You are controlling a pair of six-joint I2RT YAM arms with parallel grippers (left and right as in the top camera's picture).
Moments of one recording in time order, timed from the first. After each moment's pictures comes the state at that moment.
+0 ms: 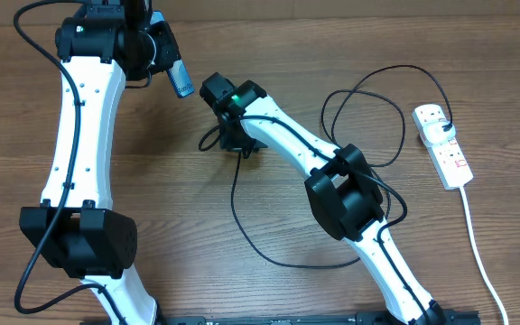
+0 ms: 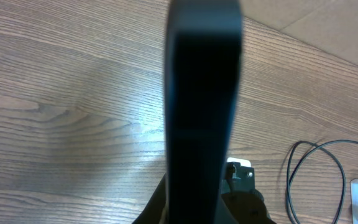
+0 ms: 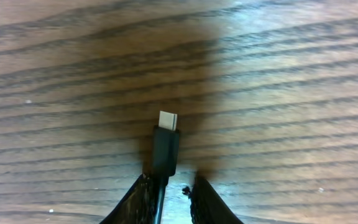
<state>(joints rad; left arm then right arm) -0.05 1.95 2.08 -1.11 0.16 -0.42 0.70 2.53 2.23 -1.15 0.10 0.69</state>
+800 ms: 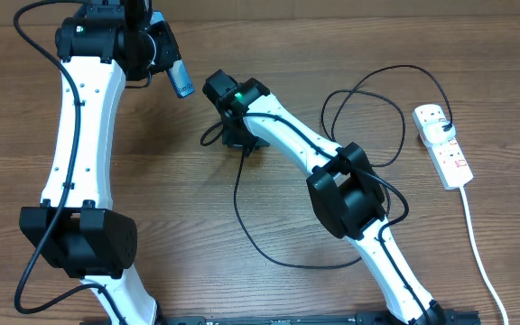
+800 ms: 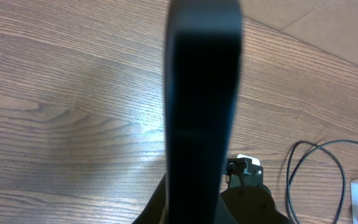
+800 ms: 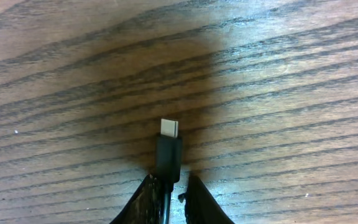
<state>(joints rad) -0.05 1.95 2.08 -1.11 0.16 -0.42 0.68 2.53 2.23 -1.13 0.11 0.75</state>
